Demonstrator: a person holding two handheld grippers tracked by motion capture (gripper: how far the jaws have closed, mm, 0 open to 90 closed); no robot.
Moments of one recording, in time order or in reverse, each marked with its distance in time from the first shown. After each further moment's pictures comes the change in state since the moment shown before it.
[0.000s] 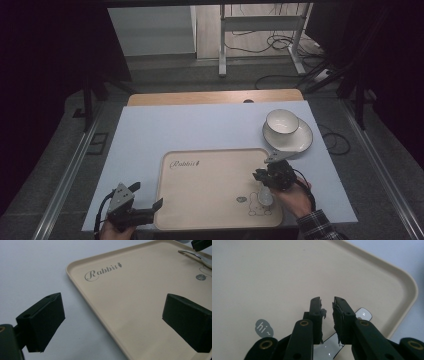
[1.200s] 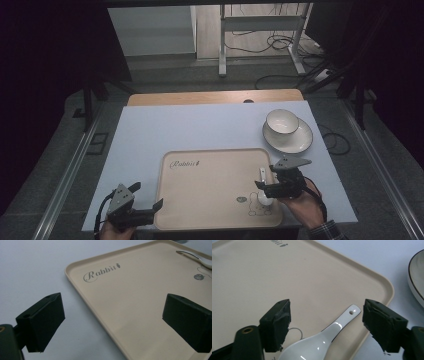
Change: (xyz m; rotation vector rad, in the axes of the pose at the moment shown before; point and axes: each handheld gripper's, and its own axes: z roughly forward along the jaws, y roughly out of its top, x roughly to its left) left arm -0.001 0.000 -0.001 -0.007 -0.005 0.011; right arm 0.012 -0.011 -0.031 -0.092 -0.059 -0.025
